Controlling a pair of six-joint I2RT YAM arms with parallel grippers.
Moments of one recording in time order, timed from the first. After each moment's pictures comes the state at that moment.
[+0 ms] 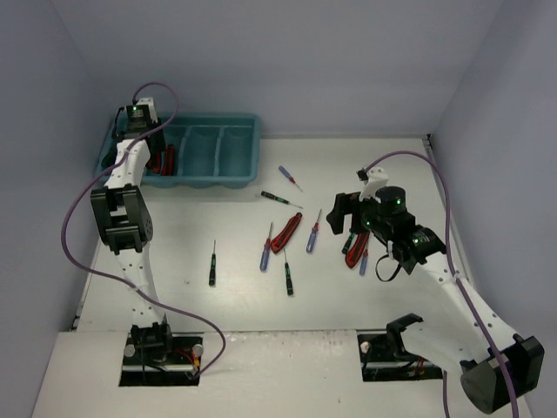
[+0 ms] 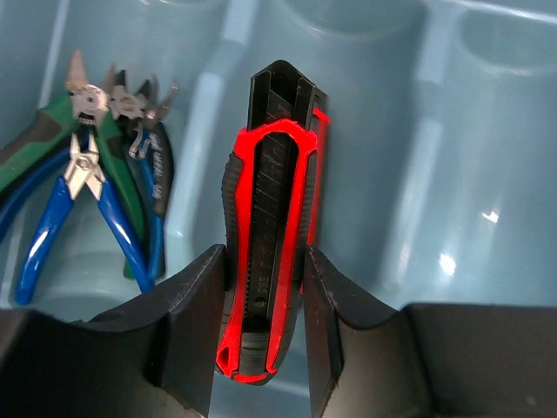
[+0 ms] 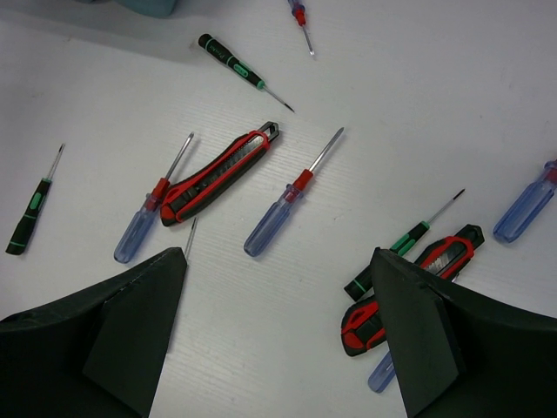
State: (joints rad) left arm 0.12 2.24 2.05 -0.49 -0.07 -0.05; right arm 0.39 0.97 0.83 -0.36 -0.08 0.21
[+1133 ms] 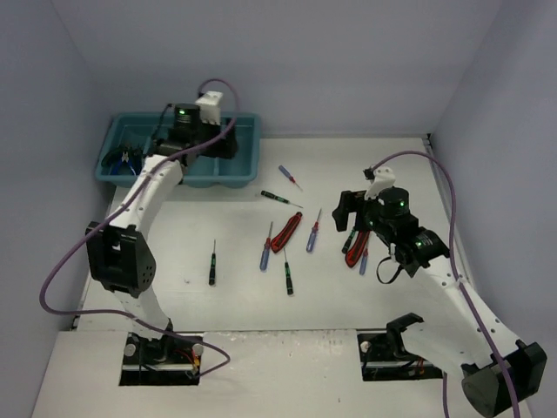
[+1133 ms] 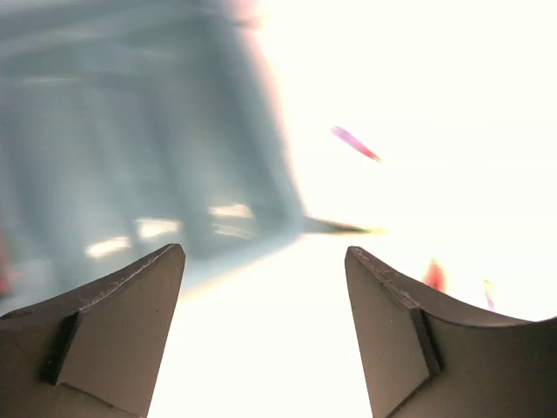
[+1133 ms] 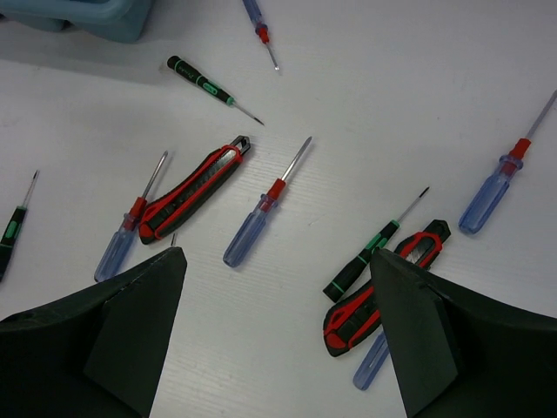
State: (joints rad) left arm -0.22 1.77 1.68 -0.45 0.20 -0.07; right arm 0.39 0.94 0.82 -0.36 0.01 0.22
